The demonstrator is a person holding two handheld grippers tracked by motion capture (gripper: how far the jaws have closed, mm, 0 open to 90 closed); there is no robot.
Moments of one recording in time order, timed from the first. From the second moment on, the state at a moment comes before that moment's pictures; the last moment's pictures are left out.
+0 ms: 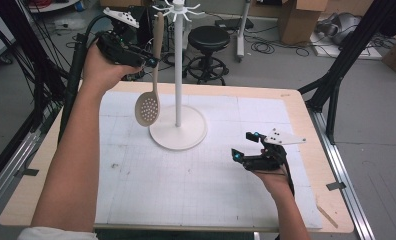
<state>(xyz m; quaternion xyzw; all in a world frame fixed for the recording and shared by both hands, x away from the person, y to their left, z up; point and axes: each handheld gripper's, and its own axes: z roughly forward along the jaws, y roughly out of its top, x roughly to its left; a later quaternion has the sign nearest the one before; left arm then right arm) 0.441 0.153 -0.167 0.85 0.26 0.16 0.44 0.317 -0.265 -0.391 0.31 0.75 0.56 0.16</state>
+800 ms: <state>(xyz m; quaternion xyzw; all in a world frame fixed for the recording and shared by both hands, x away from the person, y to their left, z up) 0.417 0.194 -0.197 0.83 0.26 0.15 0.47 0.316 -0.261 -0.391 0.30 0.75 0.56 0.16</state>
